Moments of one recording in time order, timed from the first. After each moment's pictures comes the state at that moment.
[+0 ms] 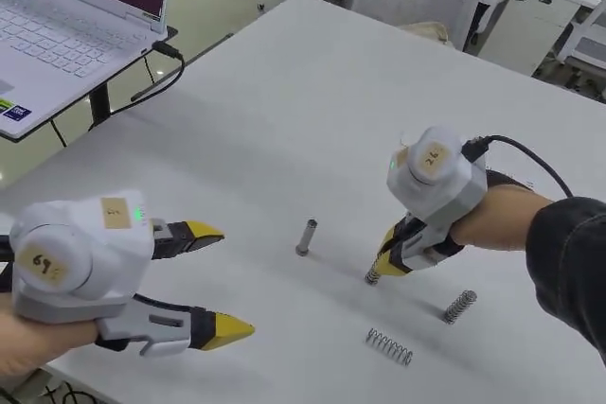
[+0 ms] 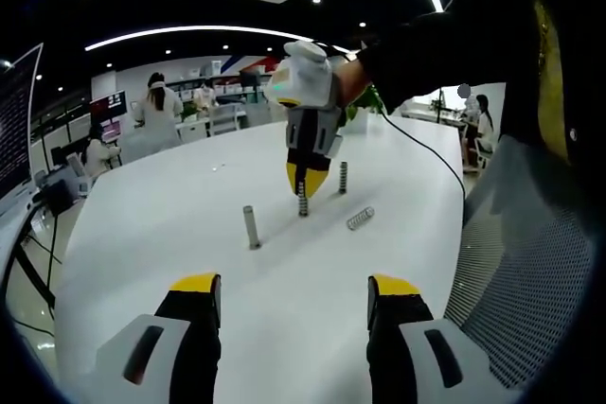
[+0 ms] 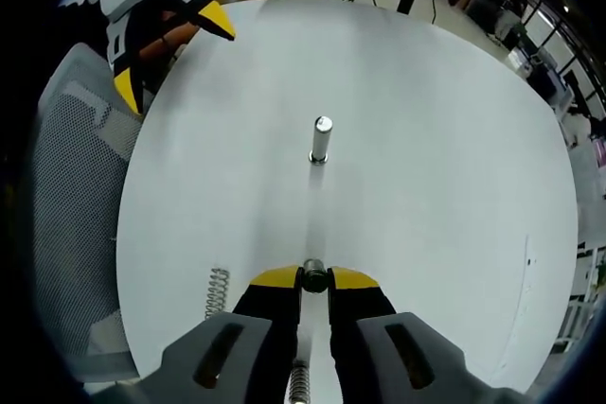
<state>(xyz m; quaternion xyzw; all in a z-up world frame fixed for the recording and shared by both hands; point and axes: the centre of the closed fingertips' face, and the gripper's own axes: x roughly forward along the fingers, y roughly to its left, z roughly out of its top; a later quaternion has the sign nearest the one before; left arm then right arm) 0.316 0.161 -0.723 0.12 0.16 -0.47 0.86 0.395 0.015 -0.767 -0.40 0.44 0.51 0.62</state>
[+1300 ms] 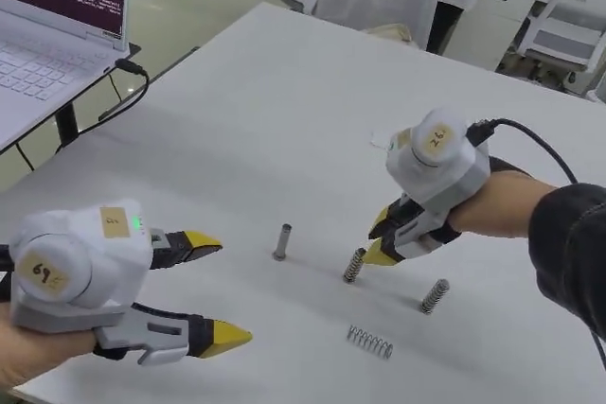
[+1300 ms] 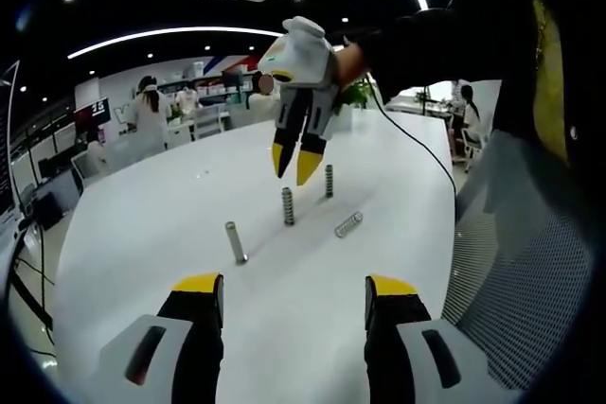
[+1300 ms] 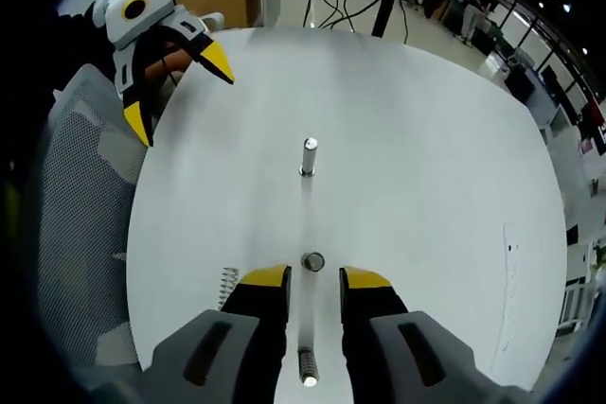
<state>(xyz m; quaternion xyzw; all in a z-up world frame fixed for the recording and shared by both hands) 0.313 0.138 -0.714 0.14 0.16 -0.50 0.84 0.389 0.003 -0.729 -0.37 0.41 0.49 0.67</state>
